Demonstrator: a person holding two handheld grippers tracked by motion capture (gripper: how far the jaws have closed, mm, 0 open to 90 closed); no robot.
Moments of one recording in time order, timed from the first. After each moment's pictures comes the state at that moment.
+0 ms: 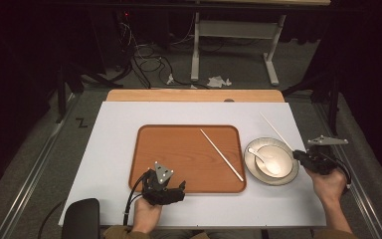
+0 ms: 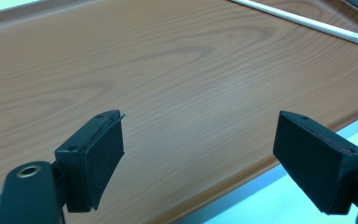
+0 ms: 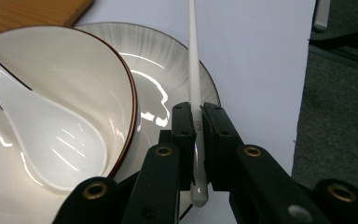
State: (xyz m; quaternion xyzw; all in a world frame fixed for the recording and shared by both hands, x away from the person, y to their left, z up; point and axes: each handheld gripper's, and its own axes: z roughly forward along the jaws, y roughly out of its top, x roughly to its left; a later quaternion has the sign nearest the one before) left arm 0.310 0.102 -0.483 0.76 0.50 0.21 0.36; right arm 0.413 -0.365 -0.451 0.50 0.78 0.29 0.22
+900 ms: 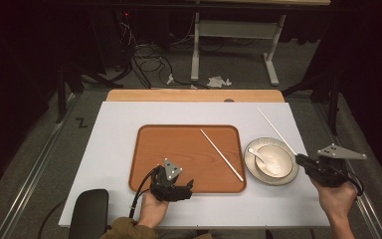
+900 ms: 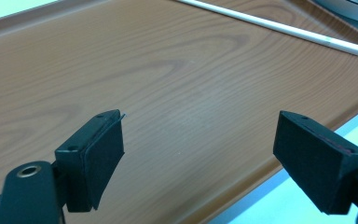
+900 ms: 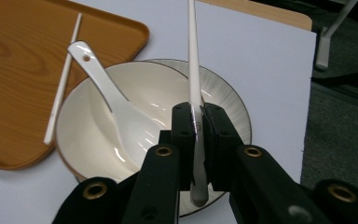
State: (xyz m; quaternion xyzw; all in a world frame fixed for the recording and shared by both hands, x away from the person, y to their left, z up) left arm 0.322 0.085 -0.482 0.78 0.46 0.20 0.37; right arm 0.357 -0.349 -0.415 0.46 0.77 0.35 0.25
